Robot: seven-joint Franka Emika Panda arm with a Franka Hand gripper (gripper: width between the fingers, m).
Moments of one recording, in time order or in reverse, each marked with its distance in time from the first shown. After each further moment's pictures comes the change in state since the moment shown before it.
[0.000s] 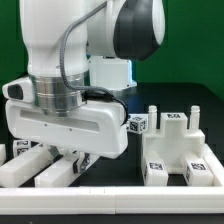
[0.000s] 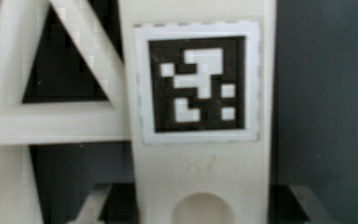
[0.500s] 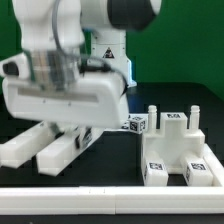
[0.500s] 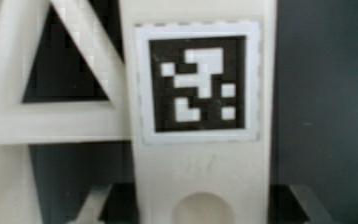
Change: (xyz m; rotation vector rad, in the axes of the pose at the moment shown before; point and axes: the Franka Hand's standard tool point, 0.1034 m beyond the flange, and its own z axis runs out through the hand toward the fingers) arm -0.011 -0.008 -0.056 0.052 -0.059 -0.035
